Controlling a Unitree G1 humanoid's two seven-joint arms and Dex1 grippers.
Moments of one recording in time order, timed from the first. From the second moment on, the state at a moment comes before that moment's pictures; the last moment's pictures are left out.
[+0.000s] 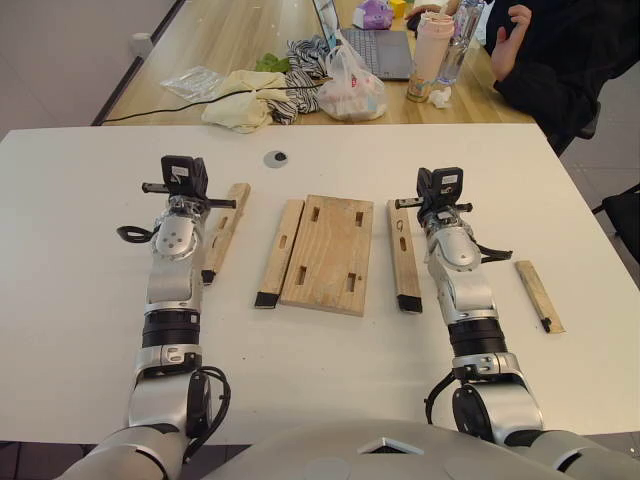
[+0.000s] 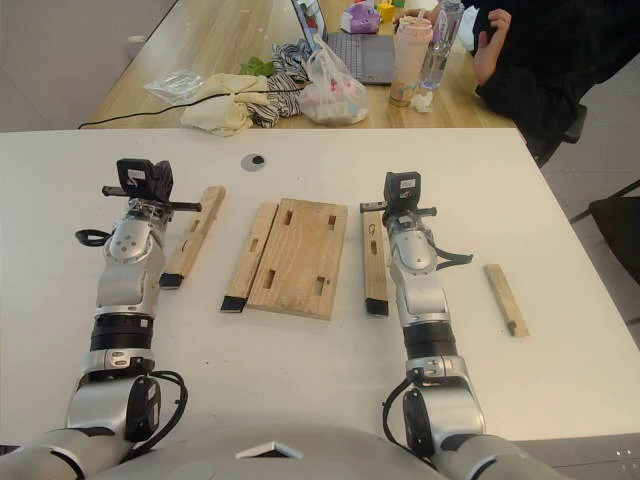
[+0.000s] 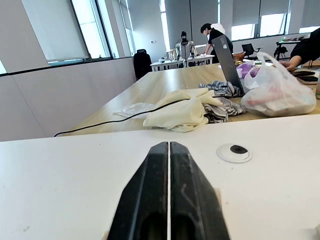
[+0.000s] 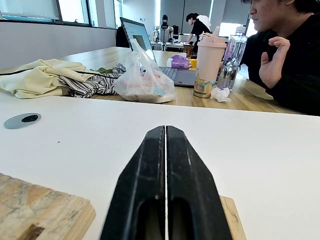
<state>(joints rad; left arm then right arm) -0.37 0.28 0.19 0.33 -0.07 0.09 -0.09 -0.35 -0.05 -0.04 0.28 -0.01 0.05 0.02</state>
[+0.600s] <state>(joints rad) -0.33 0.30 0.18 0.40 -0.07 0.09 -0.16 -0.35 -0.06 -0.04 0.28 -0.01 0.05 0.03</state>
